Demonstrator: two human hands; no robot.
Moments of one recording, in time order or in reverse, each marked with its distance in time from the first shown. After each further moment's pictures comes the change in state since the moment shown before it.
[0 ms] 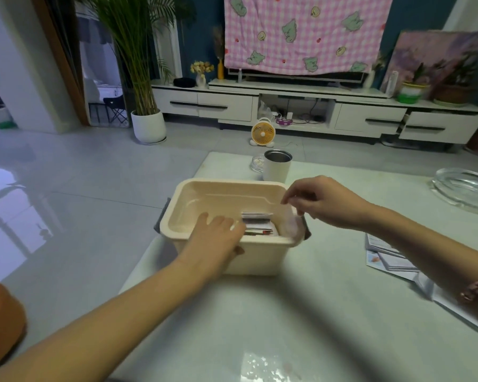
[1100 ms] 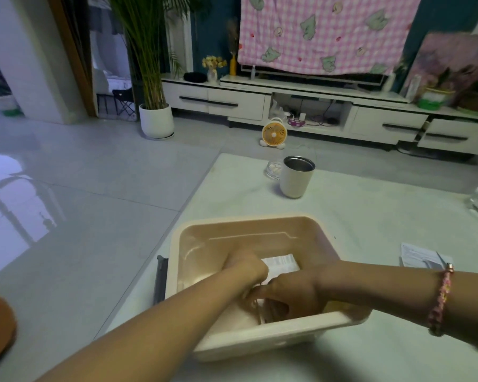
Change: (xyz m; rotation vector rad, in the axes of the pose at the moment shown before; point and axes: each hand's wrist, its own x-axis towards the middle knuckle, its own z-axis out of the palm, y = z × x) left_hand 0.061 0.014 0.034 -0.721 -0.584 -0.698; right_hand 0.042 0.003 0.103 -0.407 -1.013 -0.079
